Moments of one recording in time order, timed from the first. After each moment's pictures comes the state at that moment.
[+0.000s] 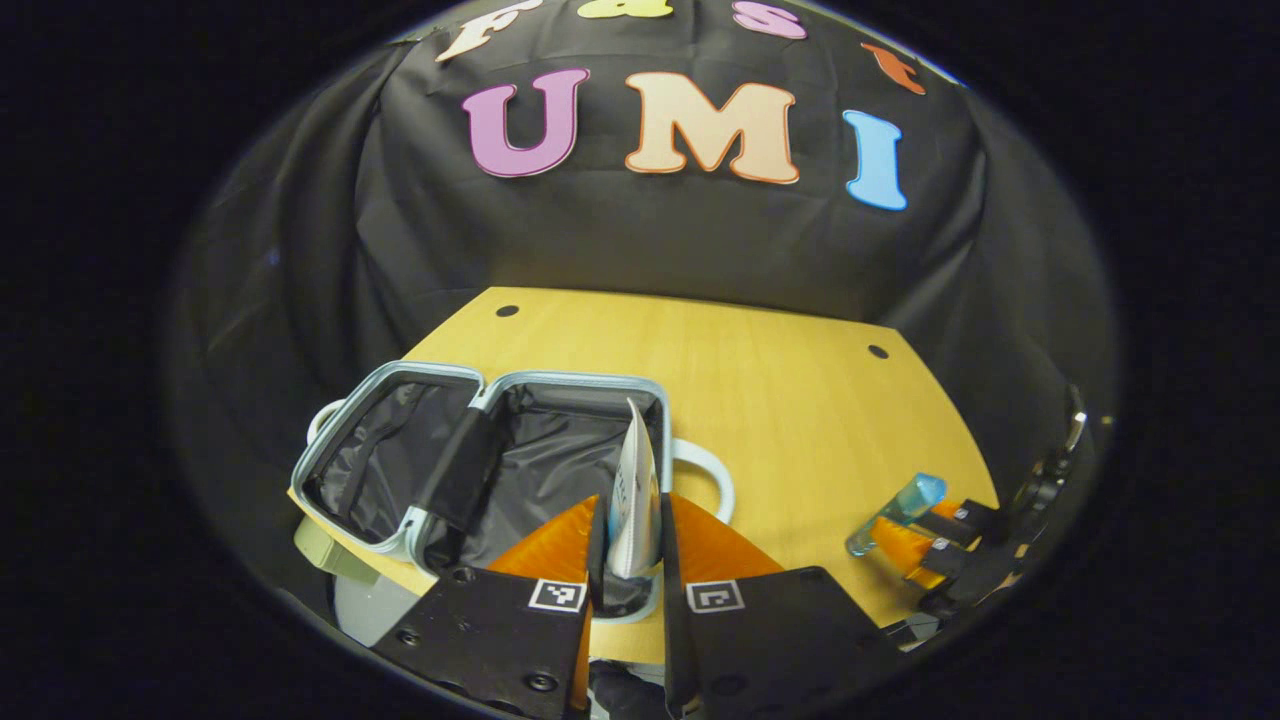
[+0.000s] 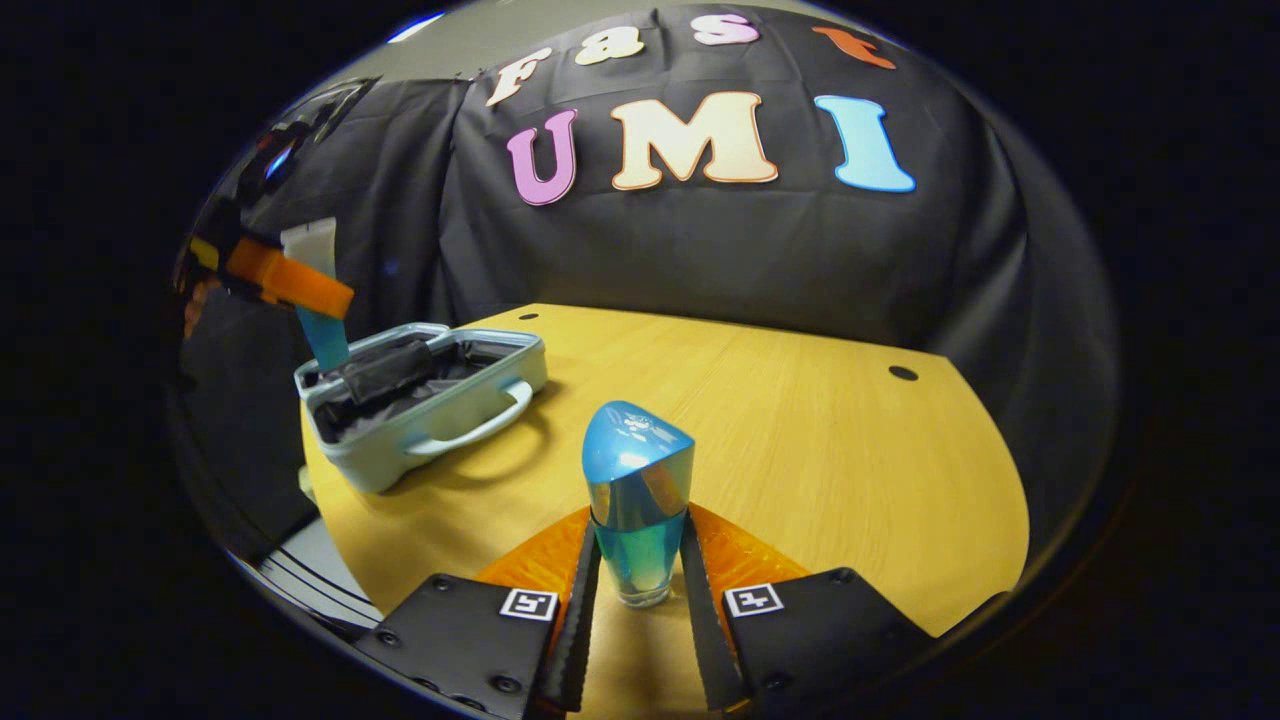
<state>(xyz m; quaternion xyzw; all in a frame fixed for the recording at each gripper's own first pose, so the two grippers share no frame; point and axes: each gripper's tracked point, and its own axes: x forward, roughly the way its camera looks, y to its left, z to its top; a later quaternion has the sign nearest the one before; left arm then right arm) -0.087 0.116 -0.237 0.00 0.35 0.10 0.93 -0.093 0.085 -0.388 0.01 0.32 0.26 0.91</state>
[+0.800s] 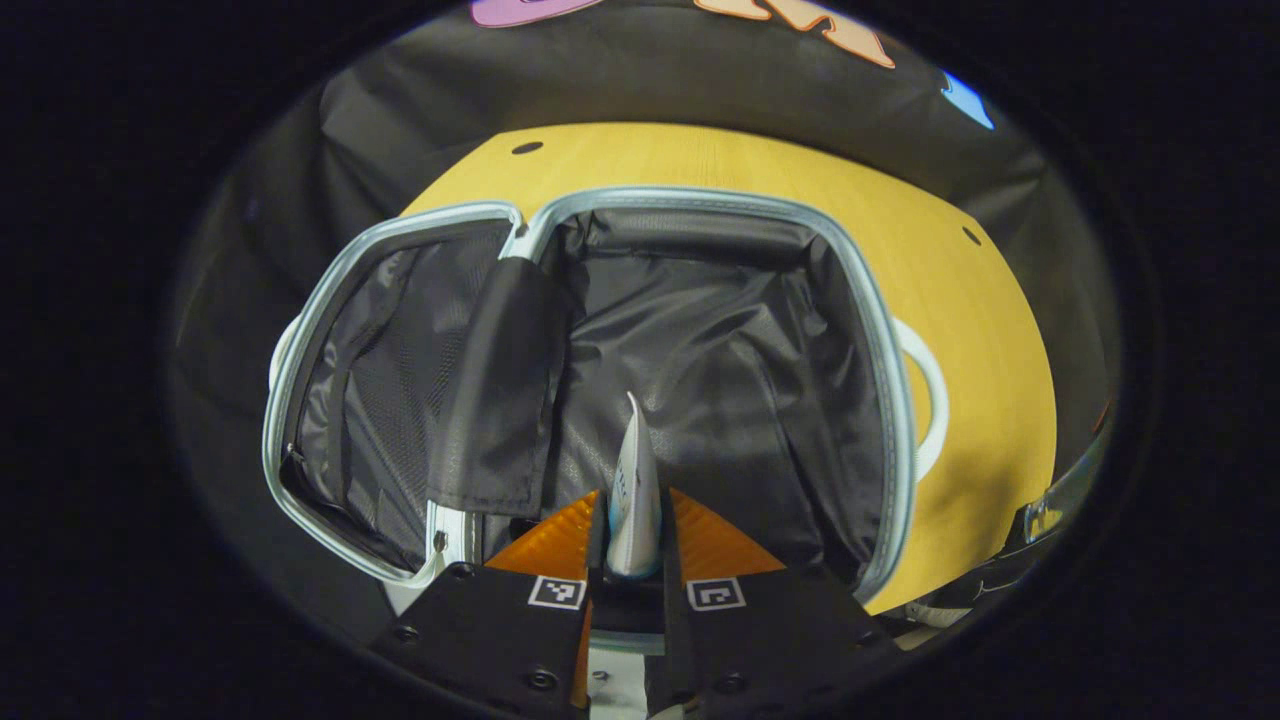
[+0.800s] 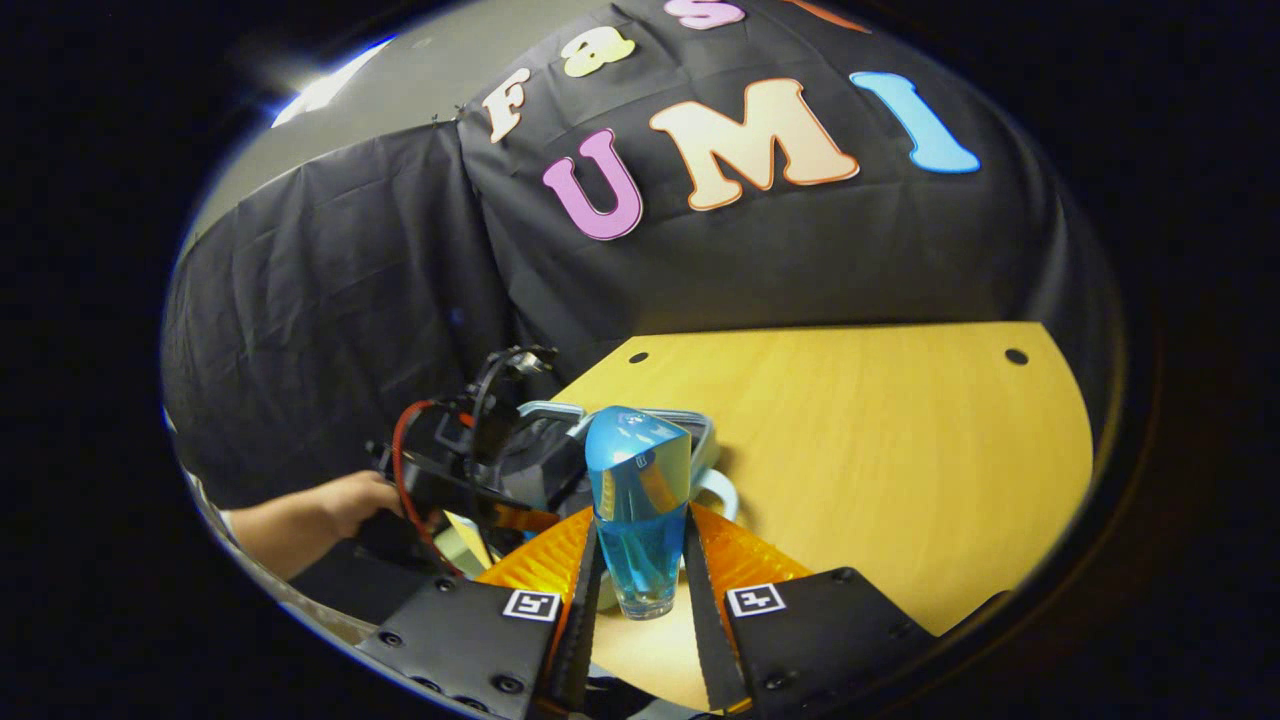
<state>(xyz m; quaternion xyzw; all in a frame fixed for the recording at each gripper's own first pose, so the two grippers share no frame) -0.103 0.232 -0.371 -0.02 0.58 0.09 0.81 -0.102 0.258 -0.282 0.15 0.40 0.32 0.84</state>
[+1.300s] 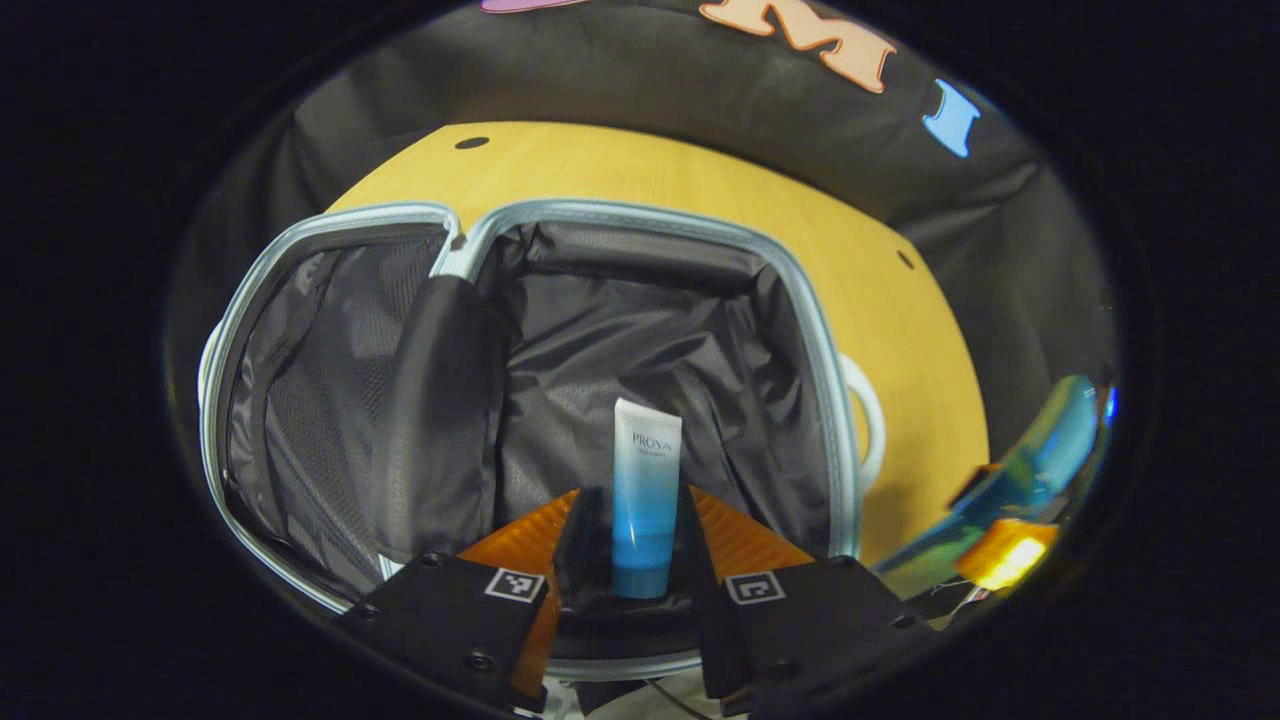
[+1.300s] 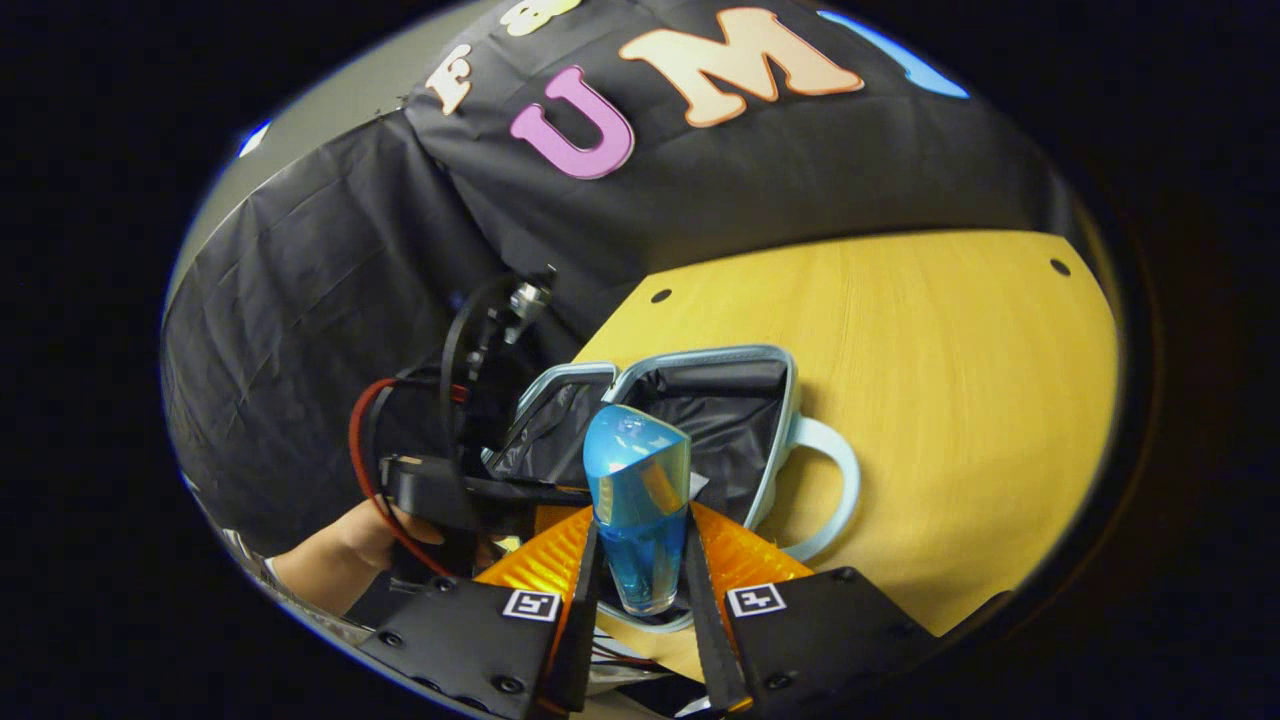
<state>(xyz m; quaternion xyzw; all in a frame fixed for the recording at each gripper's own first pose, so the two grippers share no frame) -0.069 0.217 -0.351 -0.12 0.54 -0.02 0.84 -0.116 0.352 -0.347 0.19 0.50 0.30 0.79</state>
